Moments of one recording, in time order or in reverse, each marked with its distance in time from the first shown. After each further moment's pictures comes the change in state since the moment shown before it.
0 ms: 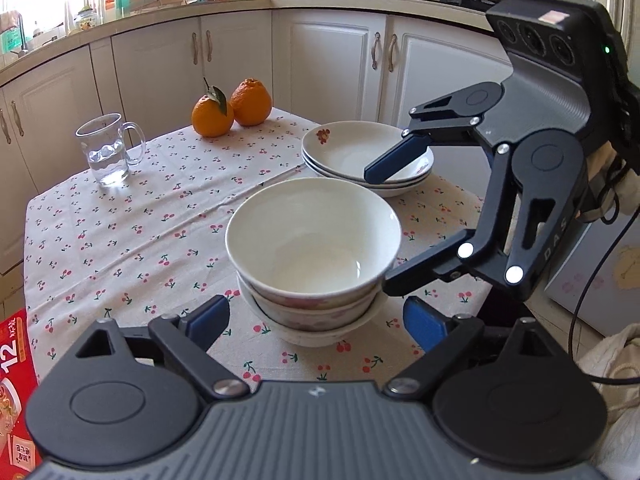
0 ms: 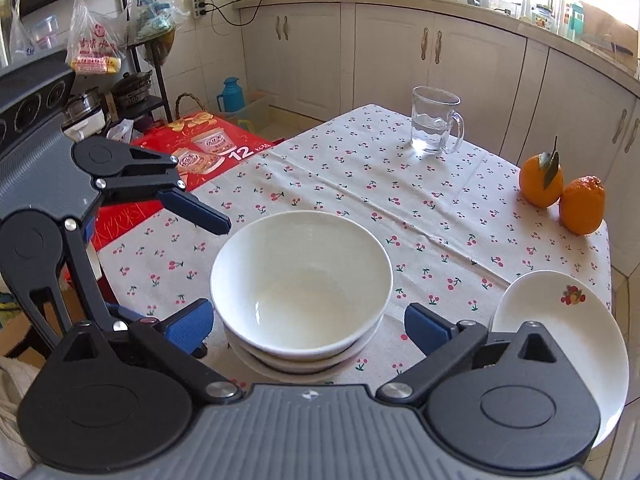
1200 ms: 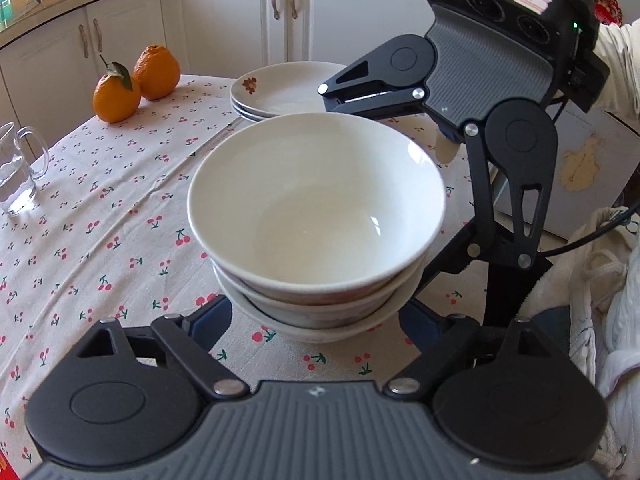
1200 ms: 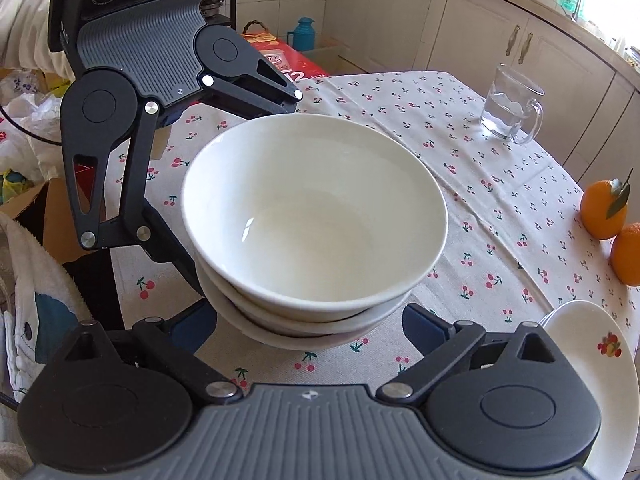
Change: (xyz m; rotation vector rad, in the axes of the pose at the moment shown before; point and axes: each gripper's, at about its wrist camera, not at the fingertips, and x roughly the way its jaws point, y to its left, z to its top) left arm 0.066 0.032 0.001 0.256 0.131 -0.251; right arm 0.055 -0.005 -0.022 -0.284 0.134 0.104
